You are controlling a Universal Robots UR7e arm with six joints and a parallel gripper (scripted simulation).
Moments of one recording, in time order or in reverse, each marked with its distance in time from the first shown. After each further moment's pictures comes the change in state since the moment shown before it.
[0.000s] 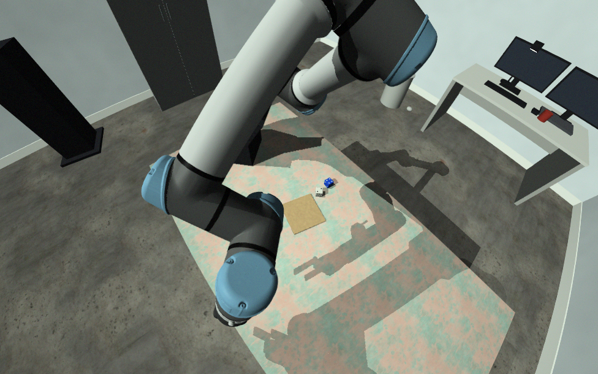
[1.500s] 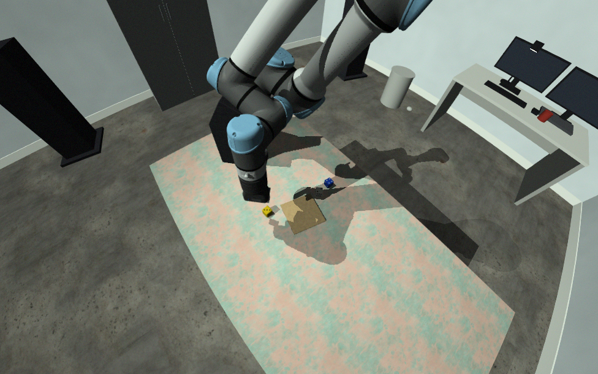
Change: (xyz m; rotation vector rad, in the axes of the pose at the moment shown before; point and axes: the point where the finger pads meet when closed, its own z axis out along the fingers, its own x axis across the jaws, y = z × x) arm -0.022 -0.334 -0.030 0.180 0.252 -0.079
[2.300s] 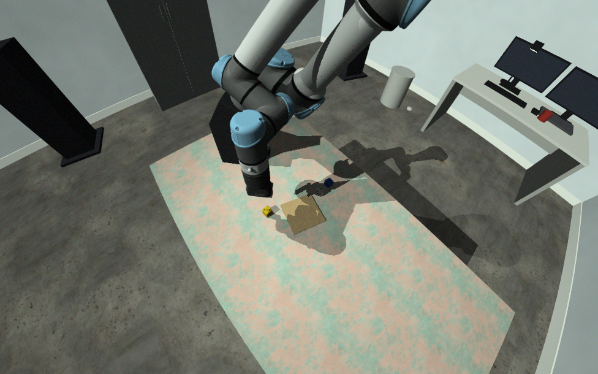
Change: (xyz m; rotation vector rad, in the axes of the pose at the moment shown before) arm 0.006 -0.022 0.003 0.004 0.020 -0.004
